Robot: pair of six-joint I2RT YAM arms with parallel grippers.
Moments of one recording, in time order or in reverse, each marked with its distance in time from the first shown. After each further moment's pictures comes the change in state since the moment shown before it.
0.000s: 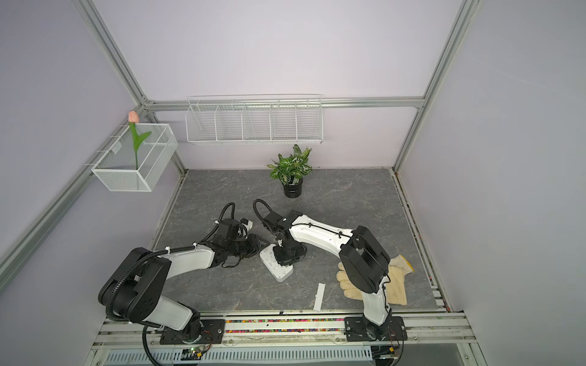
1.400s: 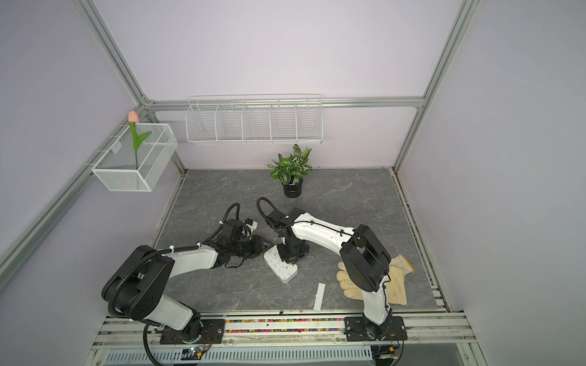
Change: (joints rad) left arm -0.041 0.016 0.005 0.025 0.003 -0.001; right arm -0.028 0.000 0.000 -0.030 0.051 -0.014
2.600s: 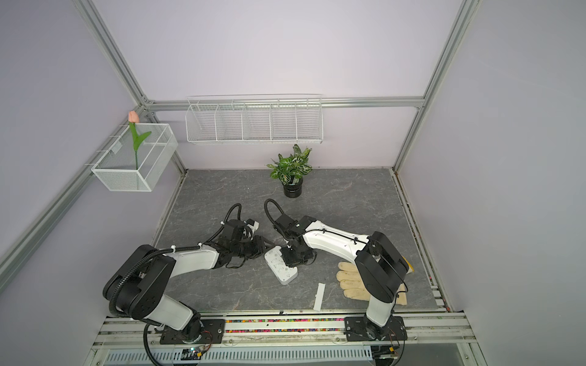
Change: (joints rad) left arm -0.016 0.009 0.000 0.015 0.001 0.000; right arm 0.000 -0.155 -0.210 0.185 -0.033 0.034
